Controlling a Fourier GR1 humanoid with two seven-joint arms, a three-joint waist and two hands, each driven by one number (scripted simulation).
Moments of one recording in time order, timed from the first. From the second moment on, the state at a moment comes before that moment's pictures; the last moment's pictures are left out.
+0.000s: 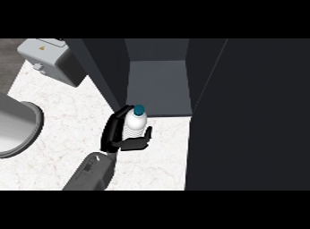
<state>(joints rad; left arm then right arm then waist) -0.35 0.00 -0.28 -0.89 0.21 0.16 -0.59 1.06 -0.33 0.38 -2.50 -0.04 0.24 -0.46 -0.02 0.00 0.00</state>
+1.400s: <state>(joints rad) -1.00 0.00 -0.34 -0.37 0.40 0.68 -0.37 1.09 -0.35 0.23 -2.48 -0.08 0.33 -0.55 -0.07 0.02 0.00</state>
